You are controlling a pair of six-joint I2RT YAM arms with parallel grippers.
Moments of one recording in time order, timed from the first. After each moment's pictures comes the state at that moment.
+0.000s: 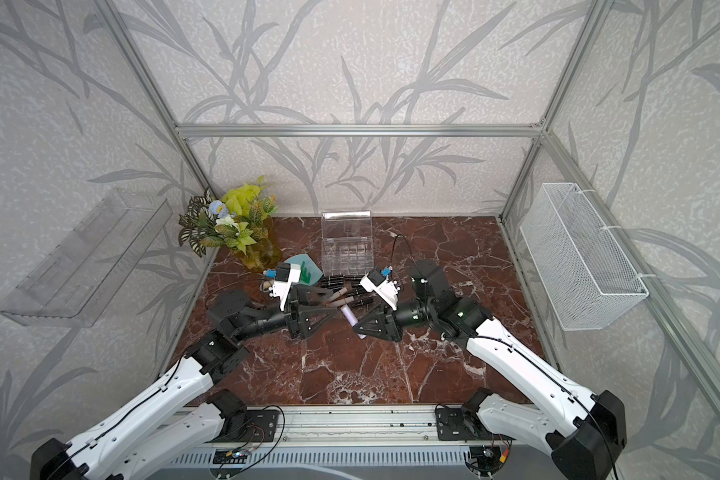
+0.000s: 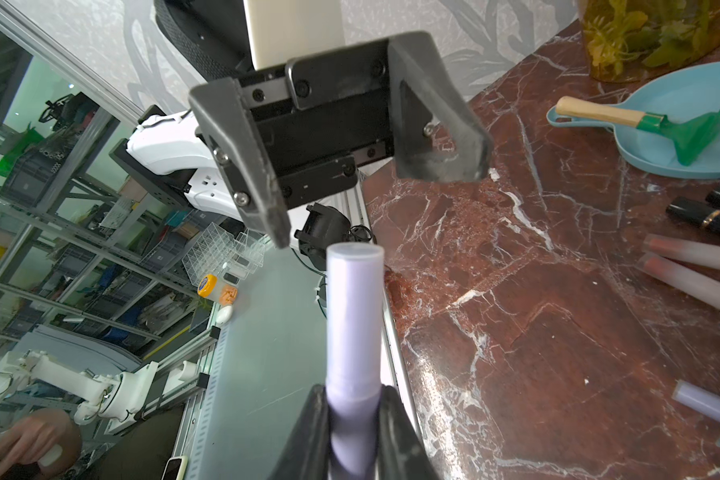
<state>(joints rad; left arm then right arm) -0.58 0.84 0.58 0.30 0.74 -0.54 0.67 1.07 0.94 -0.39 -0.95 0.24</state>
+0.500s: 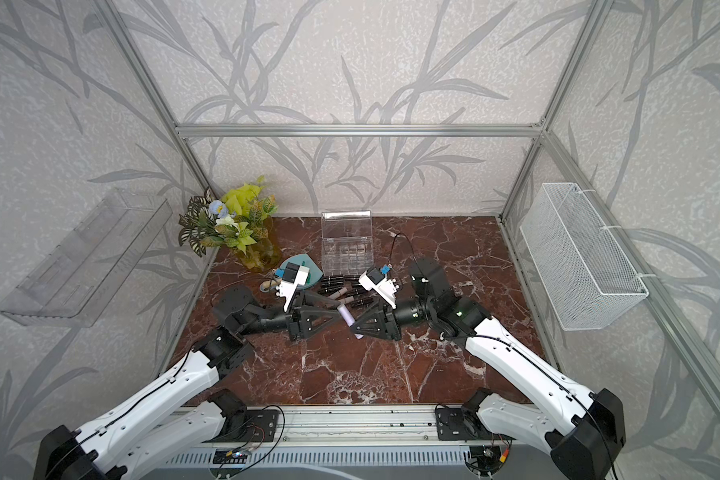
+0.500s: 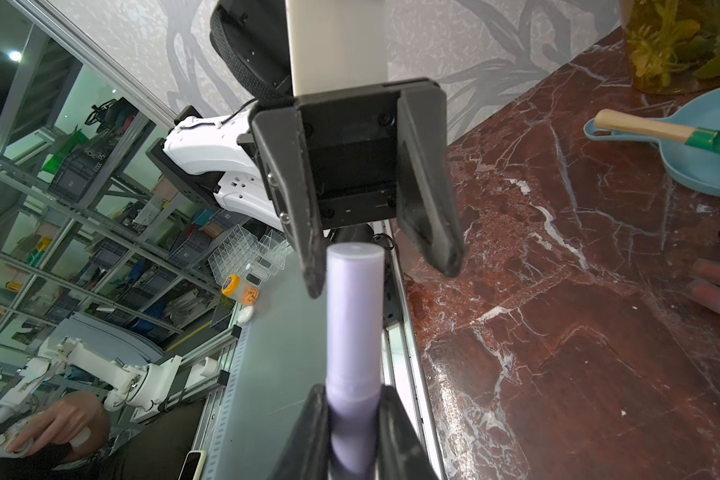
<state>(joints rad) -0.58 0.88 0.58 0.36 0.87 -0.60 0.67 1.09 0.94 -0.34 -1.00 0.26</state>
